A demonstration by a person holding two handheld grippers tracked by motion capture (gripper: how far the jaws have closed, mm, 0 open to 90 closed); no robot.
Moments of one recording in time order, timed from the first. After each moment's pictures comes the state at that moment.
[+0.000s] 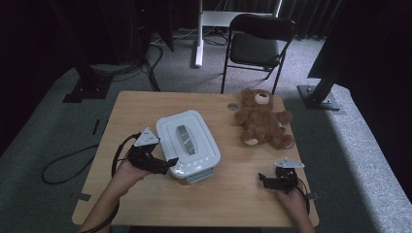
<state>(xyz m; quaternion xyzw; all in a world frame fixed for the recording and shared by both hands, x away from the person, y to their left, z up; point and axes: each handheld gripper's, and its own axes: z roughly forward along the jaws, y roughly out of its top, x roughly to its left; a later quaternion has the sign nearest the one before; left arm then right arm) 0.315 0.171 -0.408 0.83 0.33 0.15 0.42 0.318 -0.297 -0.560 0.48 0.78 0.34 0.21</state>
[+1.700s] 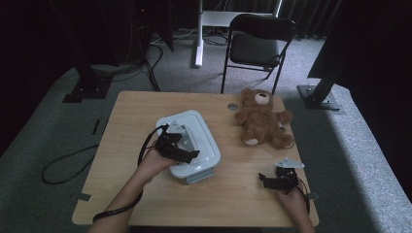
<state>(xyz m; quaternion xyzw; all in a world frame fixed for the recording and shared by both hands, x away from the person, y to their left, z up) 0.359 0.112 -0.424 0.85 0.34 0.12 0.39 0.318 -0.297 -0.560 0.48 0.78 0.34 0.21</state>
